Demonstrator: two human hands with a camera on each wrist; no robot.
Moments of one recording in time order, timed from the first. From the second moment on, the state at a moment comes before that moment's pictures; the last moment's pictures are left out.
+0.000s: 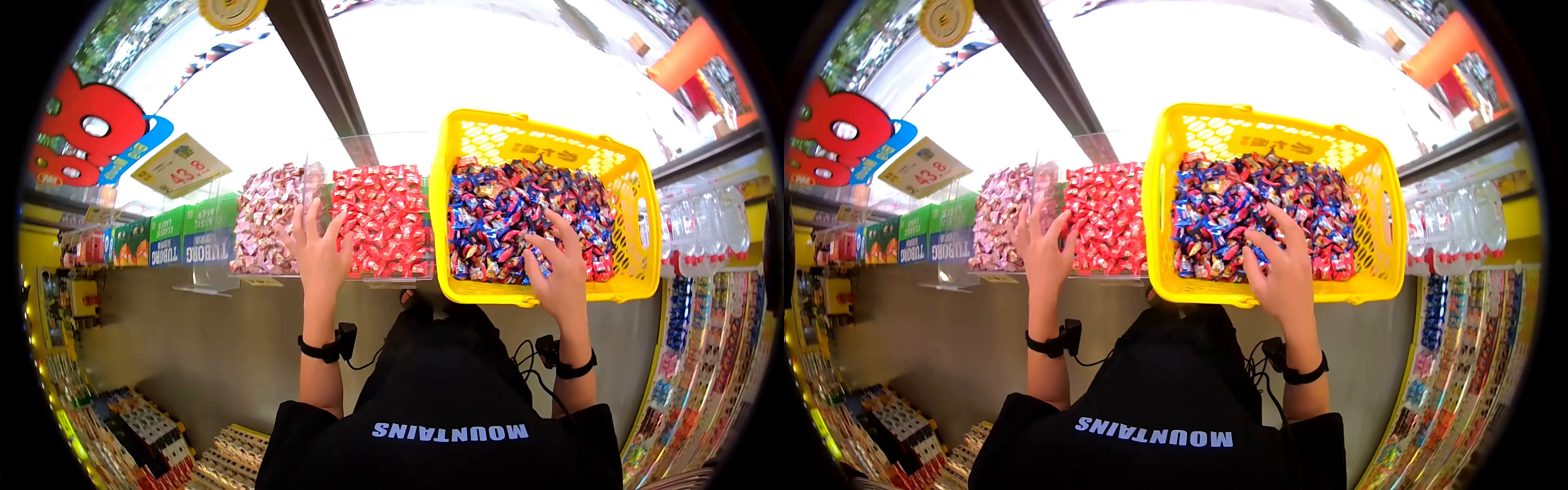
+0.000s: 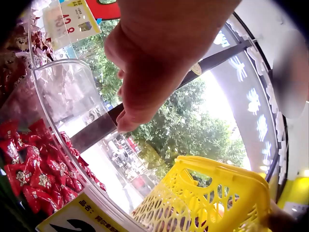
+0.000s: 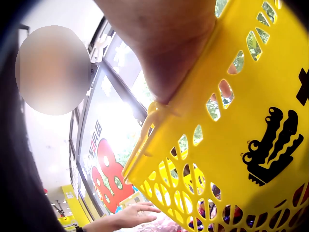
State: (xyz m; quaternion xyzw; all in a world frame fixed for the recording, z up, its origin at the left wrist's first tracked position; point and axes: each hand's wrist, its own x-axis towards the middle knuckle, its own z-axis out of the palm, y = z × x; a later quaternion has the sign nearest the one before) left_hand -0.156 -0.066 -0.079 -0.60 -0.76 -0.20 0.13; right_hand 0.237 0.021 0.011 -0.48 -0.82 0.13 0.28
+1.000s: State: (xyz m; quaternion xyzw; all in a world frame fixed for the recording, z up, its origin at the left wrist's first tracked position) left_hand 0.070 0.028 0.138 -0.85 -0.48 -0.21 0.07; right_hand 0.377 0.049 0.042 -0.41 -0.82 -0.02 0.40
